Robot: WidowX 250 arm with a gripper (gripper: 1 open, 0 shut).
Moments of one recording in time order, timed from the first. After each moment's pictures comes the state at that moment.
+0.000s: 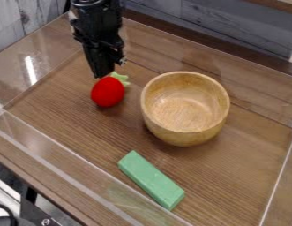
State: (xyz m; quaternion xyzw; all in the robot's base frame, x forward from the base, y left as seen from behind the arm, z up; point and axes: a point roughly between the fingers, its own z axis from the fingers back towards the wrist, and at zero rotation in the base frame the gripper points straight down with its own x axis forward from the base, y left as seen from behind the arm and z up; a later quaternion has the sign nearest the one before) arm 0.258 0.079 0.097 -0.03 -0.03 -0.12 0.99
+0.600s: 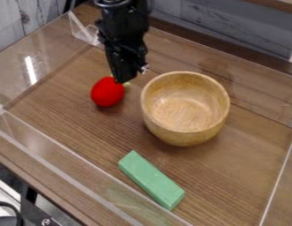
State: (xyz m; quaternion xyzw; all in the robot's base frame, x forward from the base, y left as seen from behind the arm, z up) arm 0.250 0.040 0.112 -0.04 -0.03 -0.16 0.99
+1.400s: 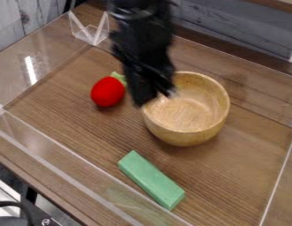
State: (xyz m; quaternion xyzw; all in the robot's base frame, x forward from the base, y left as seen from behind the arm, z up) arm 0.208 -0.032 0.127 -0.04 -0.02 -0.19 0.98
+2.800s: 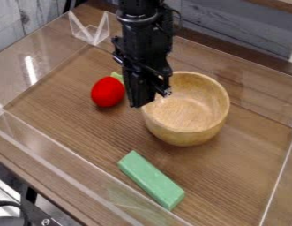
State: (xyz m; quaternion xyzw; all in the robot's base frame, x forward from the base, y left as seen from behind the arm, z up) arm 0.224 -0.004 0.107 -0.05 0.03 -0.18 0.98
